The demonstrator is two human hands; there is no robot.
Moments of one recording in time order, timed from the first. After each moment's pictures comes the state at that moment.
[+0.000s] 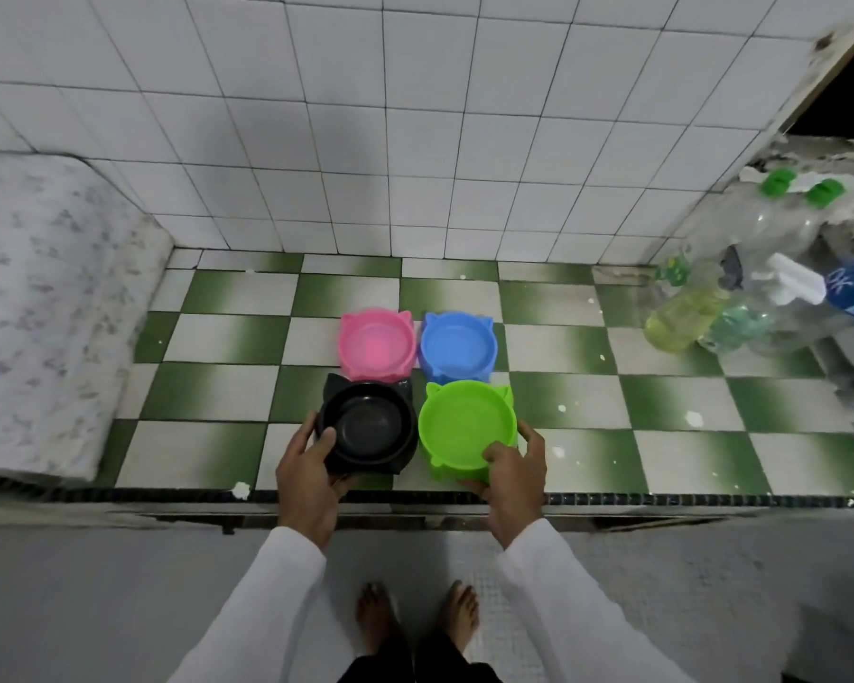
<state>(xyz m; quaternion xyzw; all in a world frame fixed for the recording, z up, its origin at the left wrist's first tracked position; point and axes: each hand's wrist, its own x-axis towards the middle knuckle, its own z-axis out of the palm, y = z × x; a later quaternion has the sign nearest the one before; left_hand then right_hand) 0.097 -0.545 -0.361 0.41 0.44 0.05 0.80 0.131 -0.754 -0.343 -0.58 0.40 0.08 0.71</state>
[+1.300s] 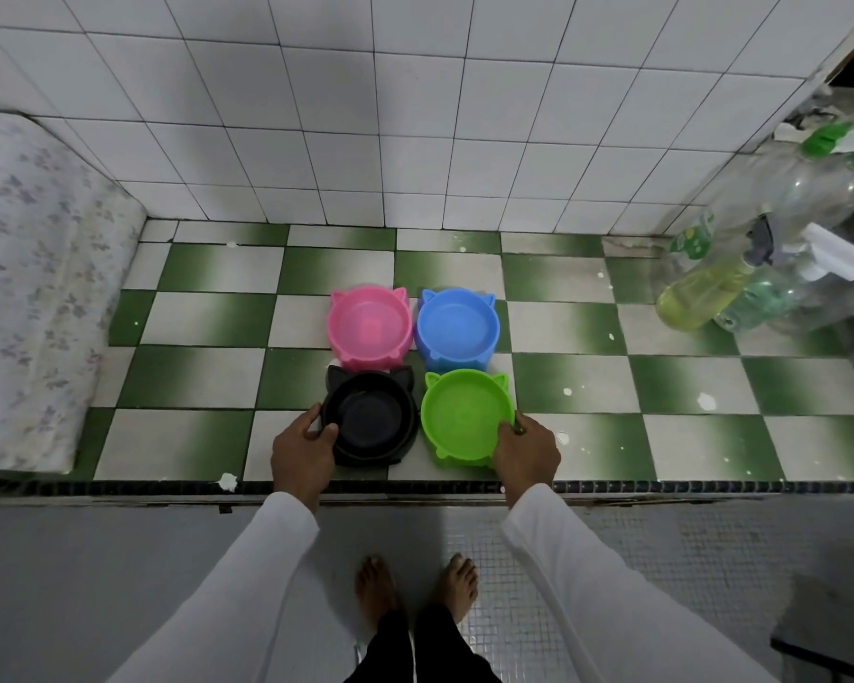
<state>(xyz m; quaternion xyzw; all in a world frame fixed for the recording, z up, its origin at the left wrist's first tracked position) 0.115 -0.522 -0.414 0.72 0.41 -0.03 0.56 0.163 -0.783 -0.403 -0.87 0.29 0.11 0.39</state>
